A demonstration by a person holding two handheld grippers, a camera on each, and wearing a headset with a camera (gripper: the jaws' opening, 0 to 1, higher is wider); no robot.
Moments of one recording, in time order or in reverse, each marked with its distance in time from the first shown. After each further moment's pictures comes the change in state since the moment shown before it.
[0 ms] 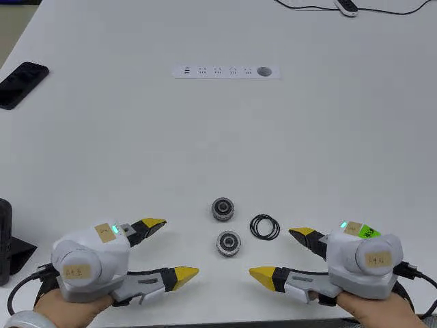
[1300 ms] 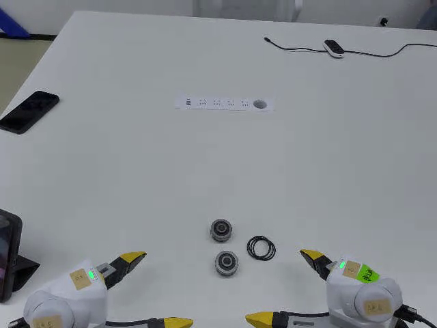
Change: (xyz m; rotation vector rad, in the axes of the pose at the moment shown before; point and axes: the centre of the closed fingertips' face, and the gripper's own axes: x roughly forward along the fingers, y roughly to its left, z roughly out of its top) left arm -0.033 -0.016 -0.009 -0.068 -0.077 0.027; right arm -0.017 0.008 -0.008 -0.111 -0.035 -0.039
